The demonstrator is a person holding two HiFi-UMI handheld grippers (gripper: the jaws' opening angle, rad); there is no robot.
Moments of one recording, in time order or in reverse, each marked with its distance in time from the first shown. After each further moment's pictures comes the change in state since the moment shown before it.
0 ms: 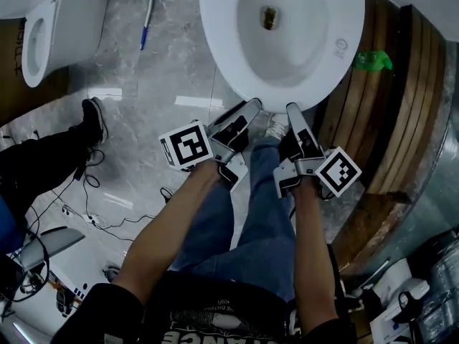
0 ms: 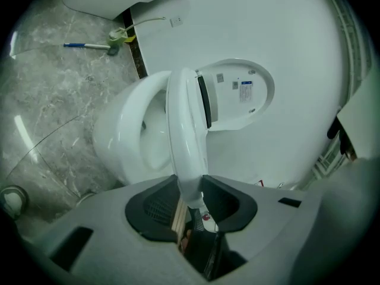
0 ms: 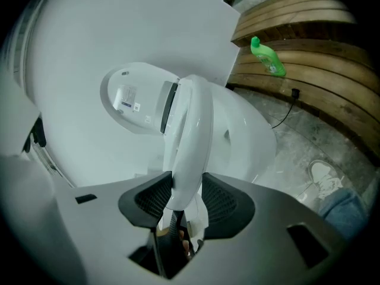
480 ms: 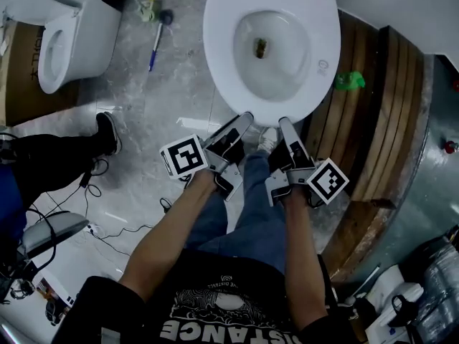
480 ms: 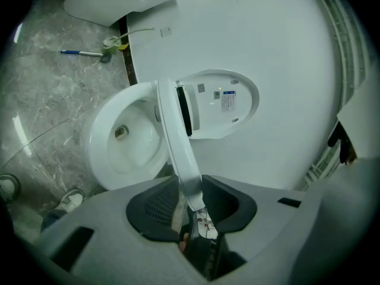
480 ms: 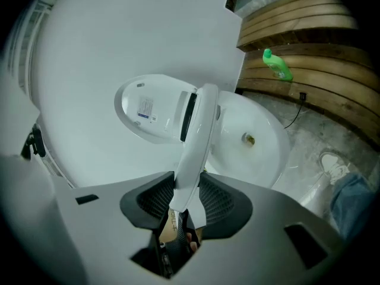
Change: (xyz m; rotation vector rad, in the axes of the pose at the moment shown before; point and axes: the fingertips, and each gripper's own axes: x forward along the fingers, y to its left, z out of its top) left arm -0.027 -0.099 0.010 -0.034 -0.062 -0.059; right arm -0.037 0.089 0.024 0.076 -0.050 0.044
